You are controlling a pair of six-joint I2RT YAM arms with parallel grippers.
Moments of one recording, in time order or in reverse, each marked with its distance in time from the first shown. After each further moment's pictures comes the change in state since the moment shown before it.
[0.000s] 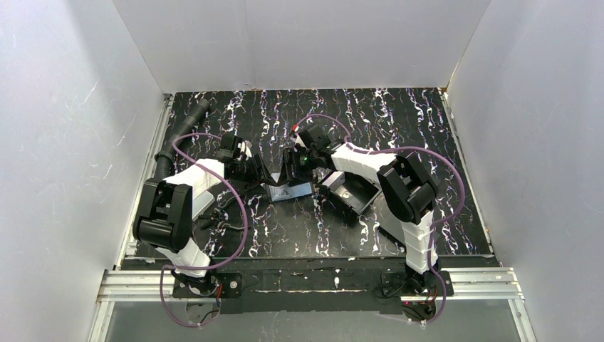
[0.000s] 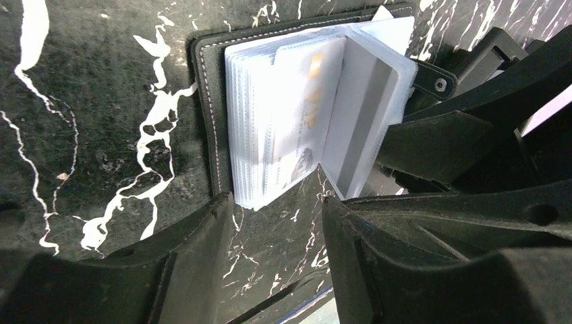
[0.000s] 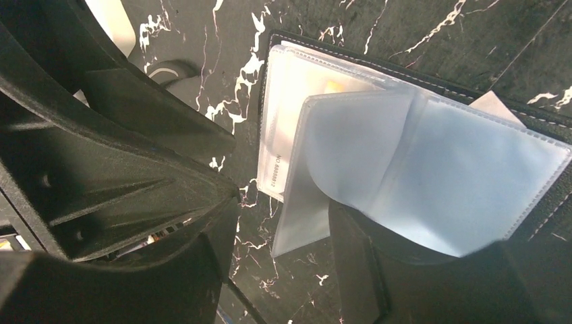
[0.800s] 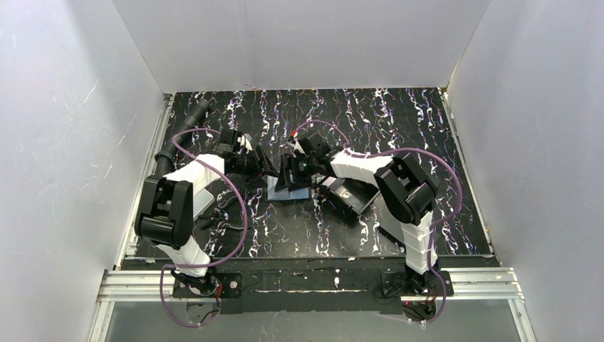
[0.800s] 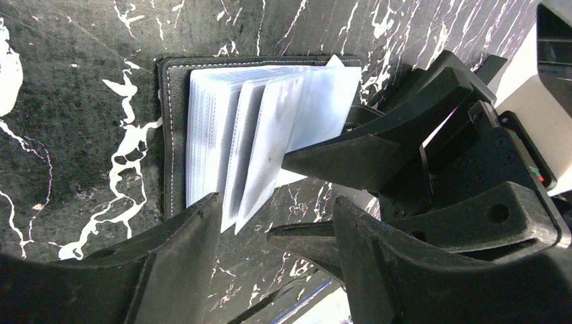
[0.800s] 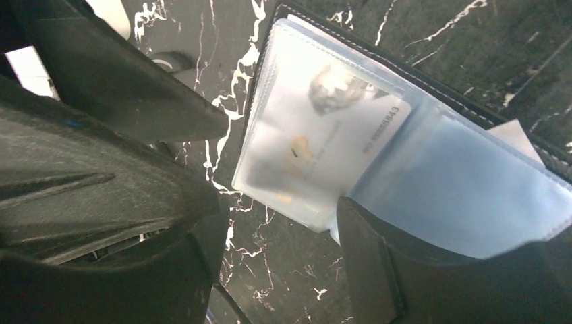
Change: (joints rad) left arm 0.009 0.027 0.060 0.018 0.025 -0.034; right arm 0.021 -0.004 -0.079 0.102 0.016 0.009
